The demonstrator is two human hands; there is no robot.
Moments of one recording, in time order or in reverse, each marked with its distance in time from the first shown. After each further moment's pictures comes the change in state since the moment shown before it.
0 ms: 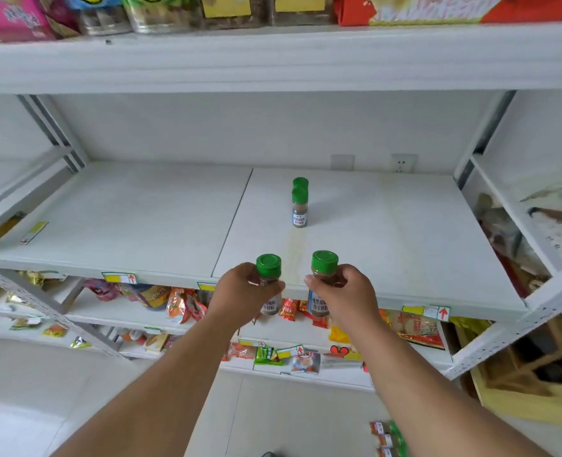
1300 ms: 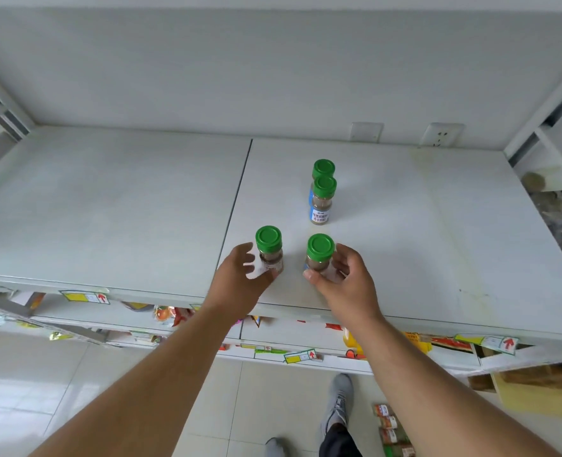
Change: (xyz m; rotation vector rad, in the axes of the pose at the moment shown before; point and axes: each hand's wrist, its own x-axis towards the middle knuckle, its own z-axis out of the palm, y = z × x) left_hand 0.144 -0.061 0.007 -0.084 -0.060 -0.040; right_hand 0.118 0.036 0.085 -0.014 0.025 0.048
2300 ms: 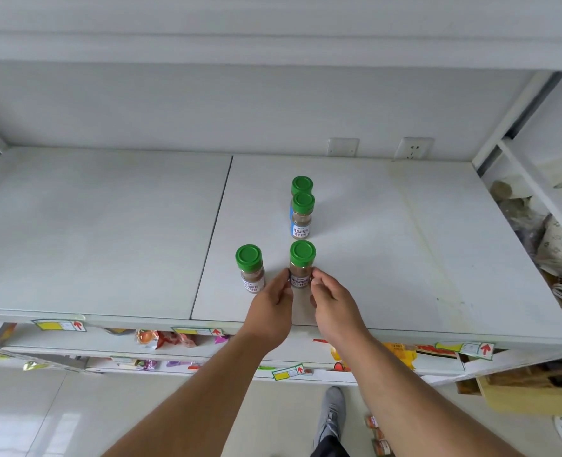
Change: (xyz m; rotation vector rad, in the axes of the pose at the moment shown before) left_hand -0.003 0.013 0.081 -0.089 -0.211 0.169; right_hand 0.010 0.016 -0.001 0.041 -0.076 0.086
